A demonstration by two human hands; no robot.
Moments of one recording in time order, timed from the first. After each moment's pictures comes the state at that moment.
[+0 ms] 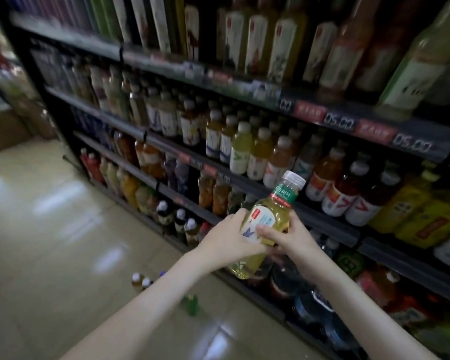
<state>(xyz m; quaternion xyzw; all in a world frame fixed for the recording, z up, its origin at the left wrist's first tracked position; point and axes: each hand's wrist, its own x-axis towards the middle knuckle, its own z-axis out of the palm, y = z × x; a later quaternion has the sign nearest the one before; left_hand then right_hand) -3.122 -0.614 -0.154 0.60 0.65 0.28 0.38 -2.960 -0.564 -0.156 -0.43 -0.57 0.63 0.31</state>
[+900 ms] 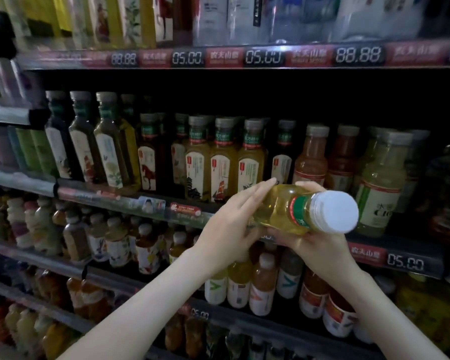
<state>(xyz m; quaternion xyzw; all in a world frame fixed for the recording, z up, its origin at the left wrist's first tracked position) -3.193 -0.390 -0.001 0.83 0.33 0.44 -0.03 -3.013 -0.412 0.007 -0.33 -0.73 0.17 0.57</state>
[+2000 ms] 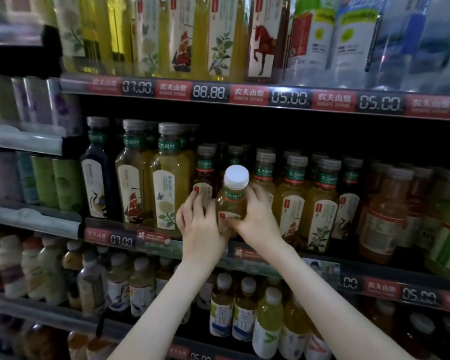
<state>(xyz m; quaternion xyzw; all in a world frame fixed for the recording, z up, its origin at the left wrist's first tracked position) -3.382 -0.276 -0.010 0.65 0.54 0.51 -0.17 -3.260 -0.280 0.039 -0.48 -0.74 0.04 0.47</state>
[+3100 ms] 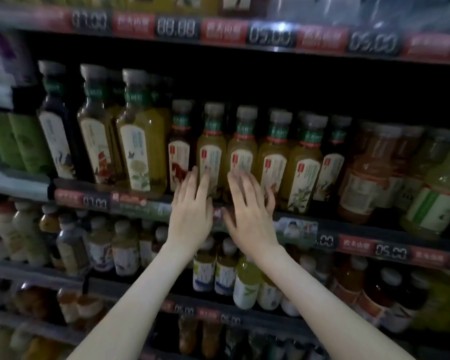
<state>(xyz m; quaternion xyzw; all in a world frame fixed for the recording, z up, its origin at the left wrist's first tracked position) -3.363 -0.283 -0.053 0.70 0.50 0.48 -0.17 -3.223 -0.305 -0.041 -0.50 -0.74 -0.25 0.38</state>
